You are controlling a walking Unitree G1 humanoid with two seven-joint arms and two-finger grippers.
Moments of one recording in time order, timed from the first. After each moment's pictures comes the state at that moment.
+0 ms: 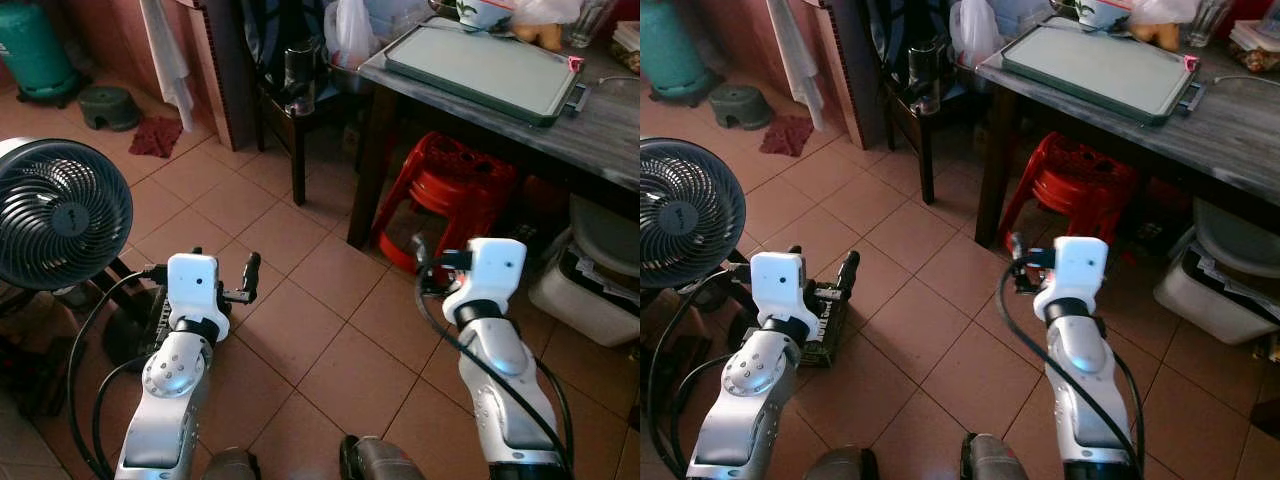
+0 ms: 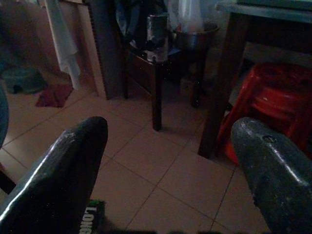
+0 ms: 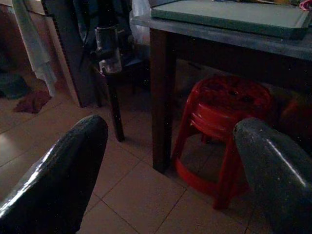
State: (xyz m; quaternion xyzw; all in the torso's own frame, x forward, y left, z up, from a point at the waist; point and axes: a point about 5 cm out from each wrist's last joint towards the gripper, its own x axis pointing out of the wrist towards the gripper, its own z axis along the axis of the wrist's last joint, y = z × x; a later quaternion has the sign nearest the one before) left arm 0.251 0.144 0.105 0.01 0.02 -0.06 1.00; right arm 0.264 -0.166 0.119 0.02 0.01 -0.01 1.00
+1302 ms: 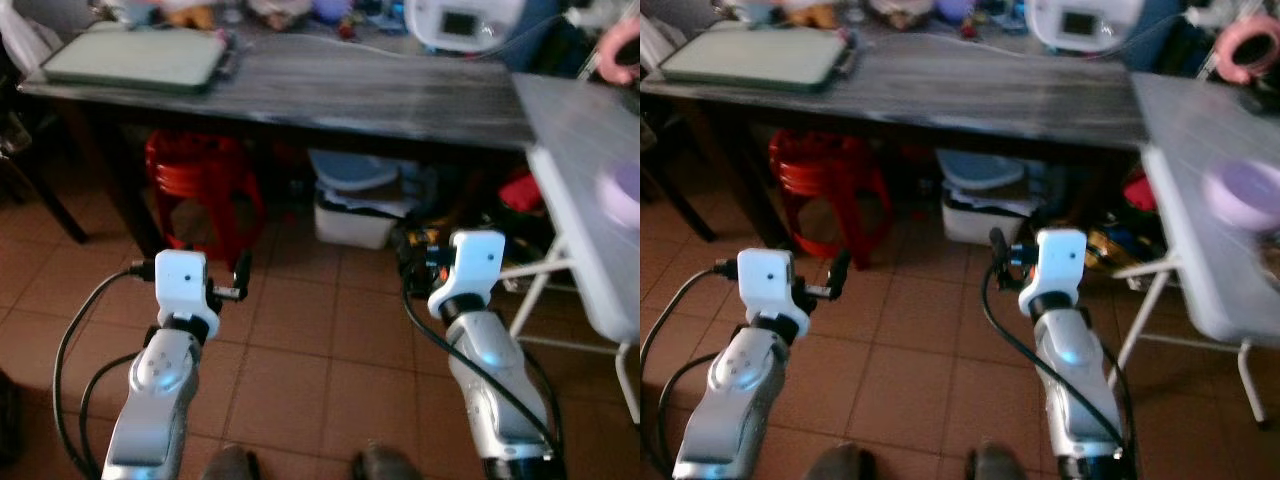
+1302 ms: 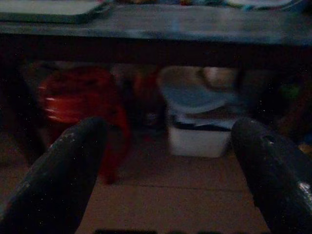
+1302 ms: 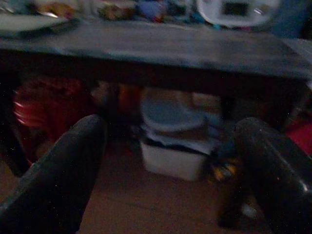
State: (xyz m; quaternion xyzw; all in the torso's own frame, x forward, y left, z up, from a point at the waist) left arm 0.251 0.146 0.108 0.00 0.02 -0.06 1.00; right arm 0.270 -0.153 0.125 0.00 0.00 0.04 1.00
